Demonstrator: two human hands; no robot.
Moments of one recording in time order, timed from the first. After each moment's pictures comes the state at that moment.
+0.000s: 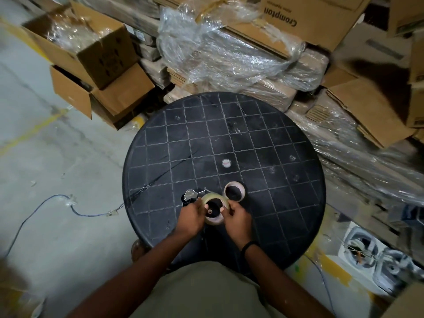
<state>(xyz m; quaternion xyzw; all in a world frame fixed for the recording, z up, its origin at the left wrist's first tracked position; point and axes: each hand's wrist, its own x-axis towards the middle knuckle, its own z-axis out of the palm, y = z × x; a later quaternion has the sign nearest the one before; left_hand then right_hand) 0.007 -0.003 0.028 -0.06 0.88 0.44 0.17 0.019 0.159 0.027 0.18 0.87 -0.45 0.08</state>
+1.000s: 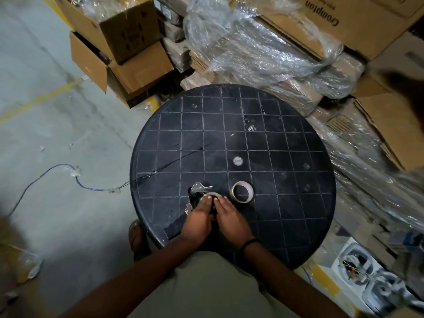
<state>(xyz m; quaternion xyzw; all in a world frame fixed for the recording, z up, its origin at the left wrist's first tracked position) 0.029 0.005 -0.009 0.00 0.92 0.37 0.11 0.005 0.149 -0.002 -0.19 0.95 -0.18 0.19</state>
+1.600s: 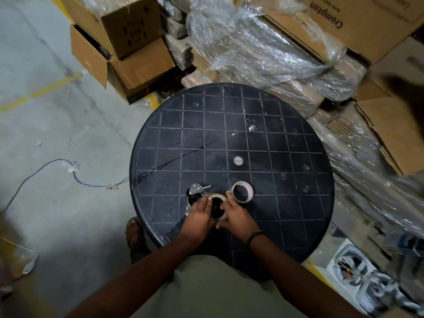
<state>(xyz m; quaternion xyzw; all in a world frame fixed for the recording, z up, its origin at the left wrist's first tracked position) 0.029 0.005 -0.018 0.03 0.95 0.27 0.17 -0.017 0.167 0.010 -0.16 0.92 -0.17 0.32</state>
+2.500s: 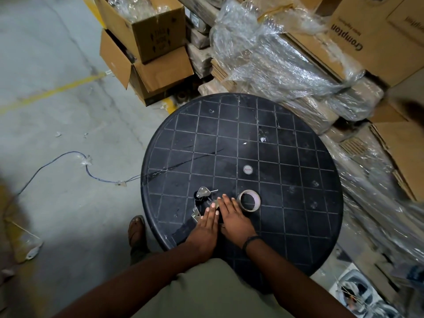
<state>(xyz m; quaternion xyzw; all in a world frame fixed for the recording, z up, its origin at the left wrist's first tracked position) 0.066 0.011 -0.024 0.11 0.96 0.14 0.22 -0.013 0.144 0.001 -0.25 0.93 -0.07 0.26</state>
